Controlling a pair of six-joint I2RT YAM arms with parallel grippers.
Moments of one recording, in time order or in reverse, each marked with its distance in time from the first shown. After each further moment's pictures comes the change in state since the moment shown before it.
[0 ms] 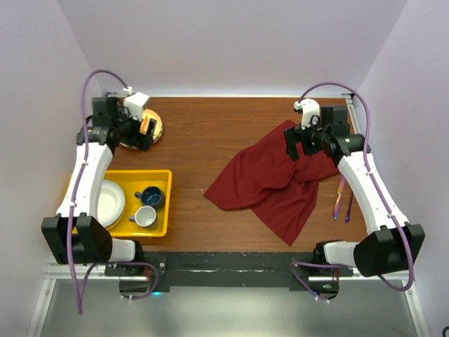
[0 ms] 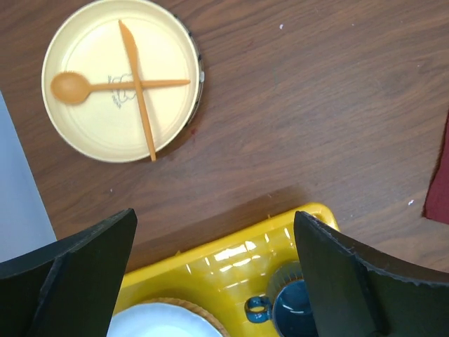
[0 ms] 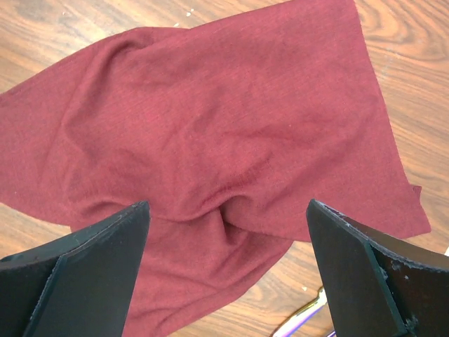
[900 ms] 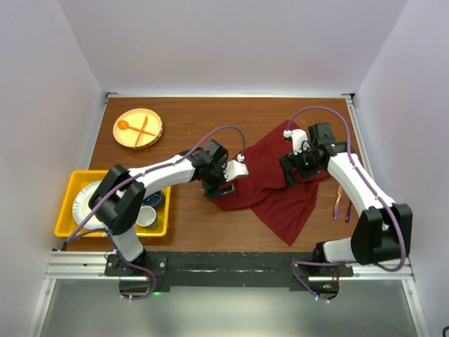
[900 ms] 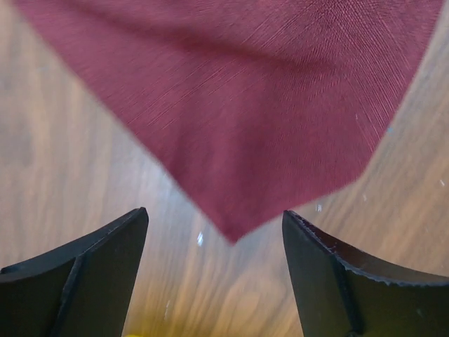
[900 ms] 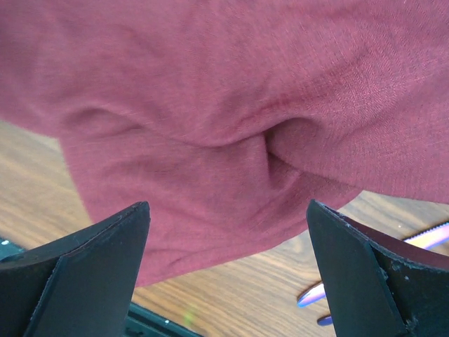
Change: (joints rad) left arm -0.780 0.347 -0.172 0.160 -0.086 0.180; right arm 0.000 0.061 -0.180 -0.117 -0.042 -0.072
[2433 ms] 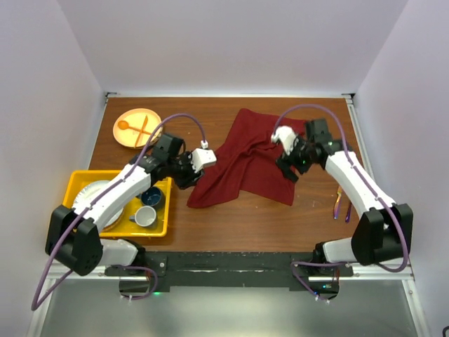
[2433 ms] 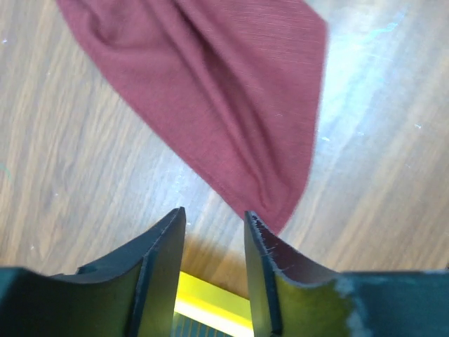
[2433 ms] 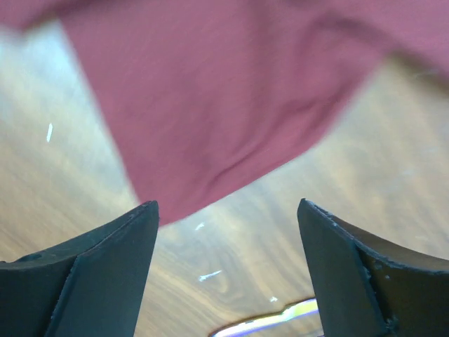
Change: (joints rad) left arm 0.235 -0.375 -0.161 -0.050 0.174 0.045; right arm 0.032 0.057 0.093 0.062 -0.064 -0.326
